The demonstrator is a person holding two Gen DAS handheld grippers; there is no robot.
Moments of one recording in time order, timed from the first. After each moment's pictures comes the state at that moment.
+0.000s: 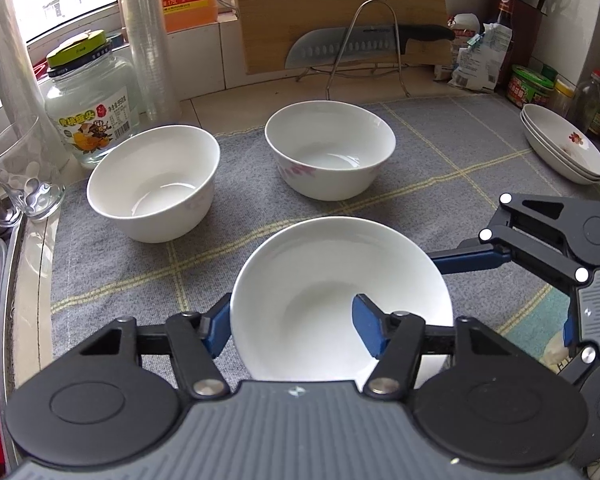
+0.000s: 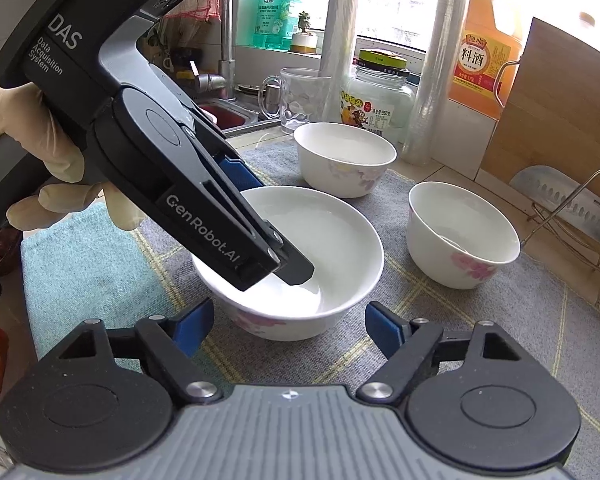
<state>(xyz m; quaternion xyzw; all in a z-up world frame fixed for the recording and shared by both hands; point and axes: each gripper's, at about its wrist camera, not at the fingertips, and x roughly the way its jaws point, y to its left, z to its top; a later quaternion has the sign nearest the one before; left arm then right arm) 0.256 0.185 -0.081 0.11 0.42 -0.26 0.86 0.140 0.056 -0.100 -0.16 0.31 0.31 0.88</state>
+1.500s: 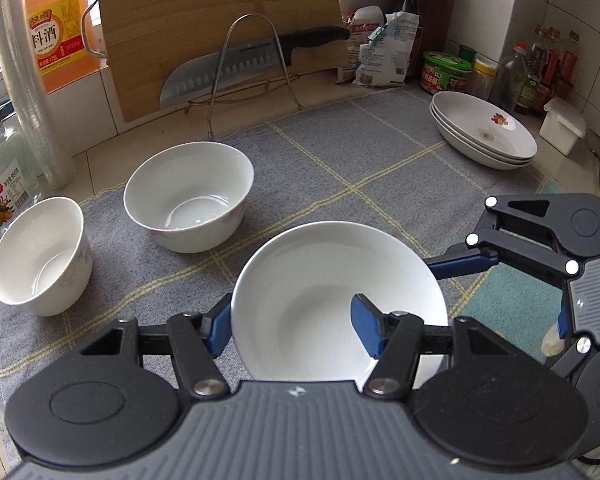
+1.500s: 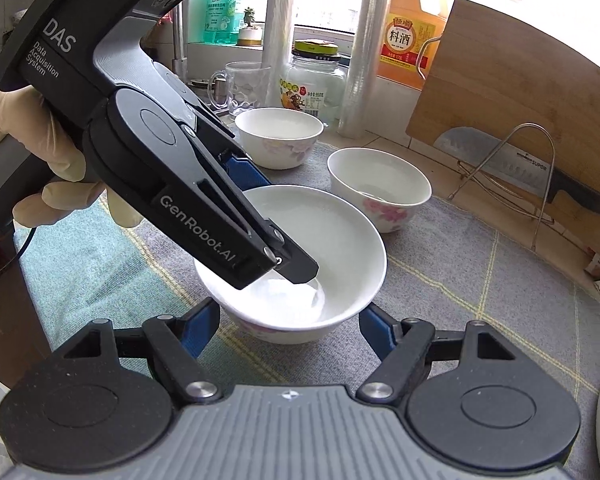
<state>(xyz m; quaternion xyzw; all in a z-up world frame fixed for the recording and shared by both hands) 0.236 0.109 -0.066 0.14 0.39 -0.36 0.84 0.107 -0.005 -0.080 -0.14 0.34 0.24 0.90</state>
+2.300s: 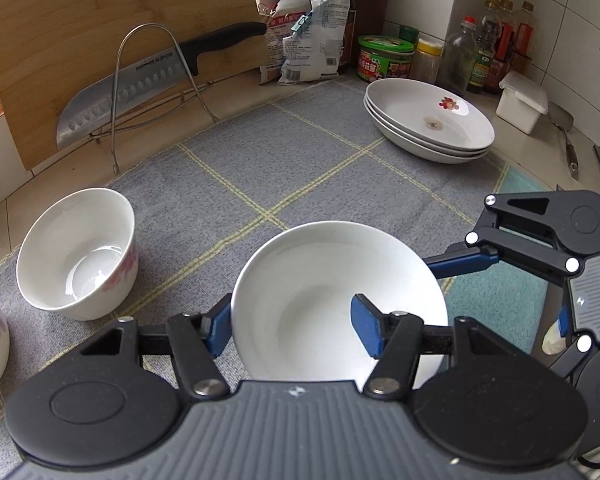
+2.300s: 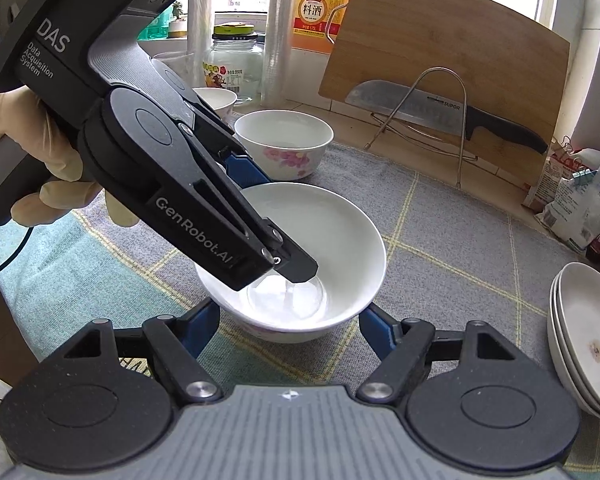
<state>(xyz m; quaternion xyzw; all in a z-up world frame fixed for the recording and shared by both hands) 0.237 0.039 -0.073 0.17 0.39 -0.42 0.80 0.090 -0.068 -0.084 -0.11 0.36 0.16 0.91</state>
